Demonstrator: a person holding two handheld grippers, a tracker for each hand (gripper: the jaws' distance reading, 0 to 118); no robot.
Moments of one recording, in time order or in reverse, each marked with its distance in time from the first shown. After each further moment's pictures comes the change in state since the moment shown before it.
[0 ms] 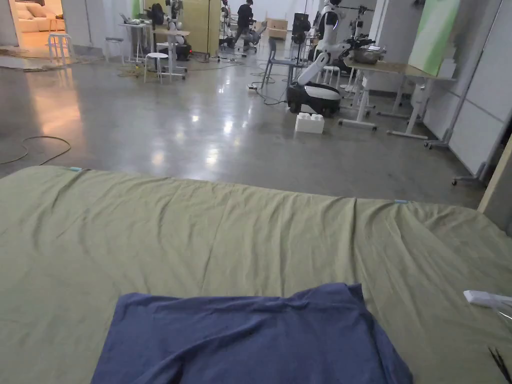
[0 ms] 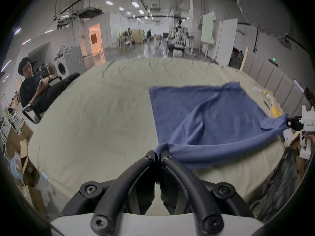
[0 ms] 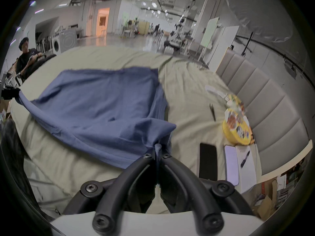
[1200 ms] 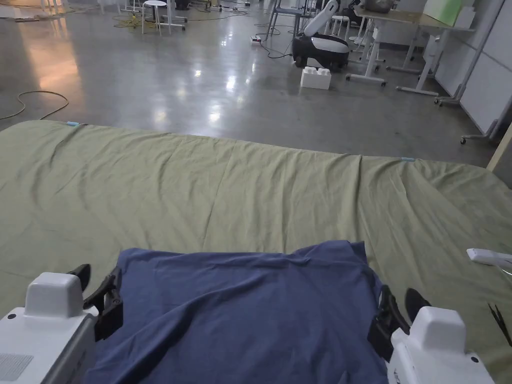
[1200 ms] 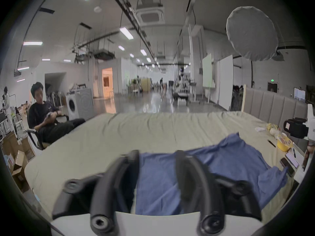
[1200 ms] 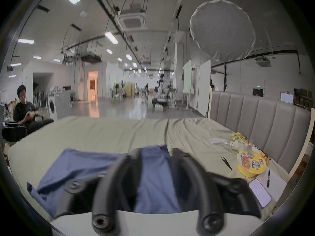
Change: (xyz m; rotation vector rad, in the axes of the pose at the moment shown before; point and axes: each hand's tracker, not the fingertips) left arm 0.091 0.055 0.013 0.603 0.093 0.004; right arm -0.071 0.088 0.018 0.702 -0.091 -0.289
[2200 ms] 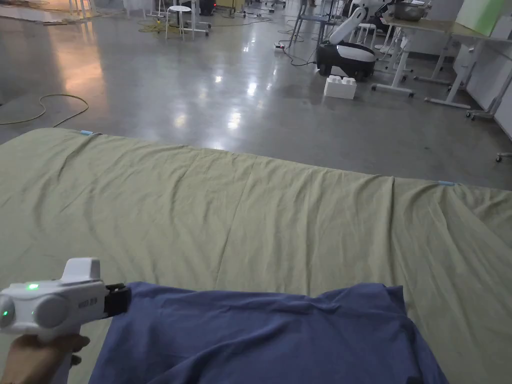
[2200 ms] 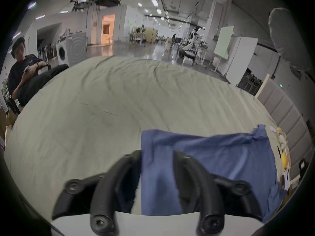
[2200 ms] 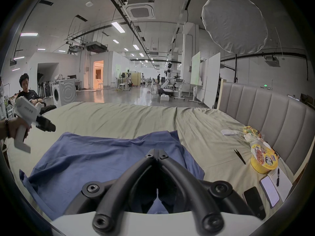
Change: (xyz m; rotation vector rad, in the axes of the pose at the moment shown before) left arm -0.082 -0.035 -0.283 -0.567 -0.057 0.196; right arm -0.014 -0.046 -0.056 -0.152 0.060 0.077
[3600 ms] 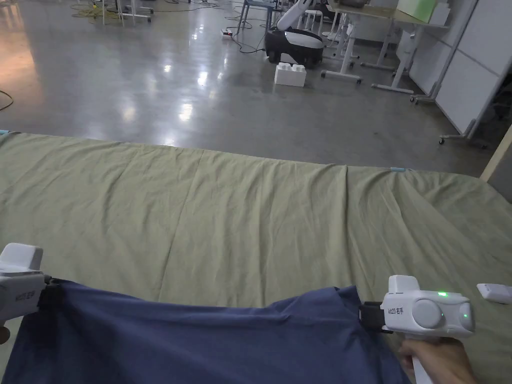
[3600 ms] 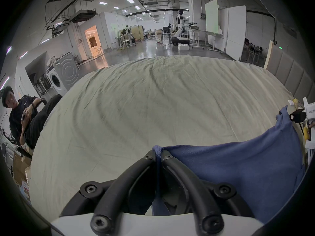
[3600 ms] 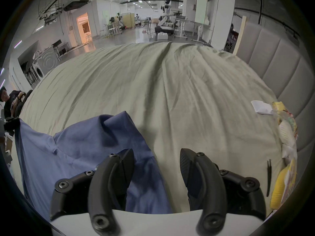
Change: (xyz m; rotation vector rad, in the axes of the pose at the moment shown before) left arm 0.032 0.052 -0.047 -0.036 0.105 -0.282; right arm 0.134 0.009 -0.320 -0.634 0.073 -0.072
